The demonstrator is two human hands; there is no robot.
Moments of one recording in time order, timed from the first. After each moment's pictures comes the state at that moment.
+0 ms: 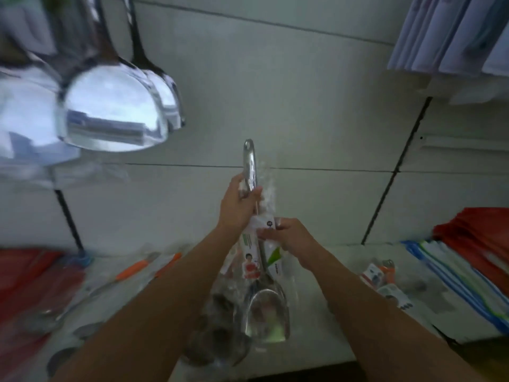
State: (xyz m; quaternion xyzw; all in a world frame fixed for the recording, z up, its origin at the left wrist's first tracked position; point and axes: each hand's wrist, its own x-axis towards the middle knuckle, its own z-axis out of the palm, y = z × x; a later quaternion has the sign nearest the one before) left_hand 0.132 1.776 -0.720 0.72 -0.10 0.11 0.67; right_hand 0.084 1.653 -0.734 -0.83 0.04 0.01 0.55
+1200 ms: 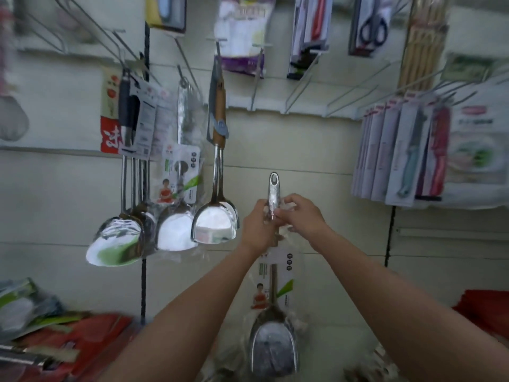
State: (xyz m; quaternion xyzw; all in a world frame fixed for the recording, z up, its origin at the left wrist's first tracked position) left_hand -0.037 1.837 -0.533 0.72 -0.21 0.18 0.63; right_hand -0.032 1.724 -0.507 -0.83 -0.08 -0.22 0.51
